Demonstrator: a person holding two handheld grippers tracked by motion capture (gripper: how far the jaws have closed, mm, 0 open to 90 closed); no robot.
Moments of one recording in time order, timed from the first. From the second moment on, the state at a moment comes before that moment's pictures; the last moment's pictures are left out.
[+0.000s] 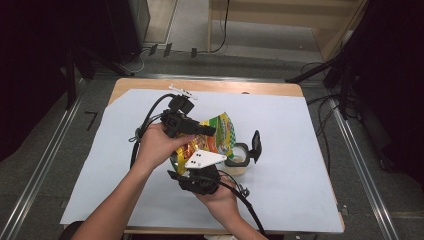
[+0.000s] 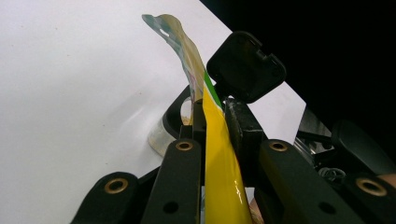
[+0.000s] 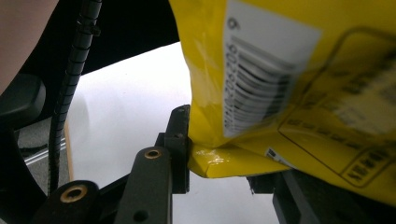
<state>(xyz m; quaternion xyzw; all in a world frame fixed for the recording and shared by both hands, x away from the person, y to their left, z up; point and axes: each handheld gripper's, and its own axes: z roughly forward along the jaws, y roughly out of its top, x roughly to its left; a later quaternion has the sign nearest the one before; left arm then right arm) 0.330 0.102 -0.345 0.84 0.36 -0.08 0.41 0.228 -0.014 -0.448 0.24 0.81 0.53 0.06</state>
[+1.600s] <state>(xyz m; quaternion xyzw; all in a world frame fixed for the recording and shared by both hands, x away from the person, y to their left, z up) 0.328 0.097 -0.344 0.84 0.35 -0.08 0.41 0.227 -0.016 -0.449 0.25 0.81 0.53 0.06</state>
